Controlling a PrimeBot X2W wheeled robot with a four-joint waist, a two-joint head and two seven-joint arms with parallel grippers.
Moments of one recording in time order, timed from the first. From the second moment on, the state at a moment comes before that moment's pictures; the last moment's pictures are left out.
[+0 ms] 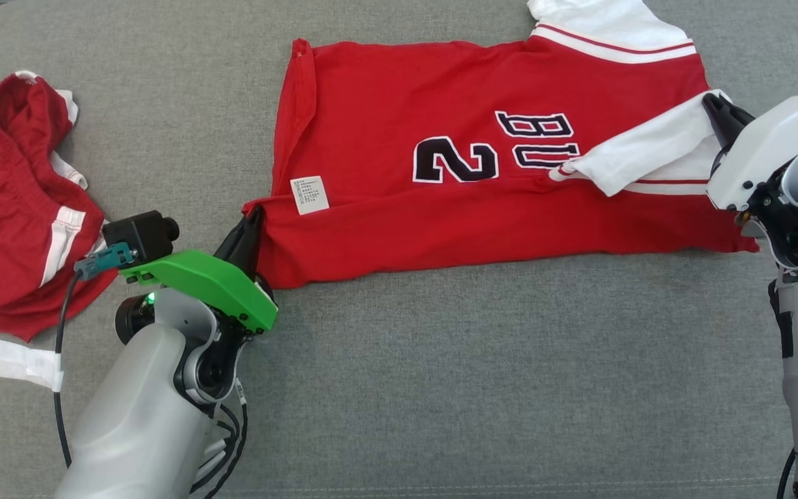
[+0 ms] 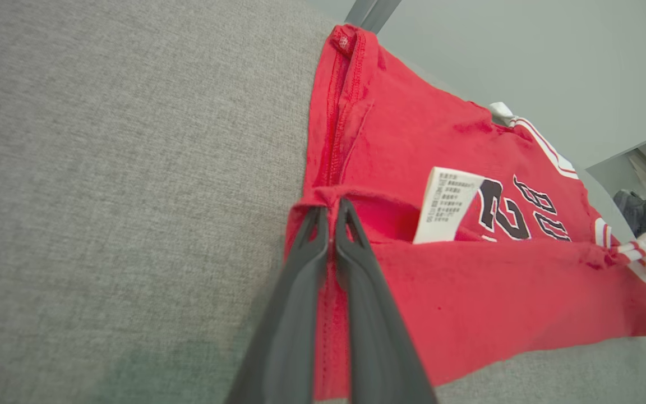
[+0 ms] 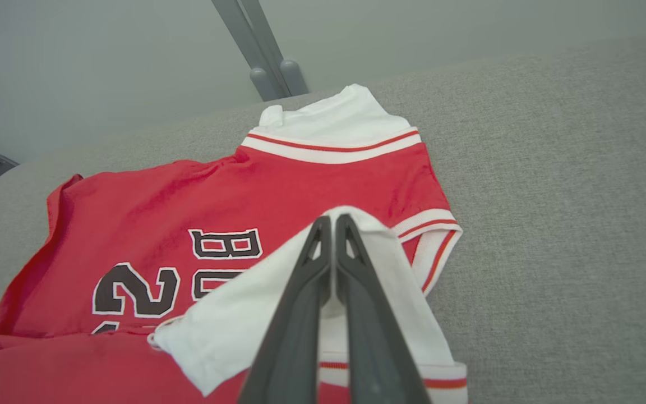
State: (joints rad) left arm -0.56 0.20 -0.46 0.56 -0.96 -0.04 -0.02; right arm -0.64 -0.19 -0.14 0.26 0.37 0.13 0.58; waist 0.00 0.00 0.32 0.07
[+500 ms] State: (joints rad) left arm -0.60 0.21 -0.48 0.65 -0.87 -0.03 -0.18; right arm -0.64 -0.19 -0.11 0.31 0.41 0.13 0.48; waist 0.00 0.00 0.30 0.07
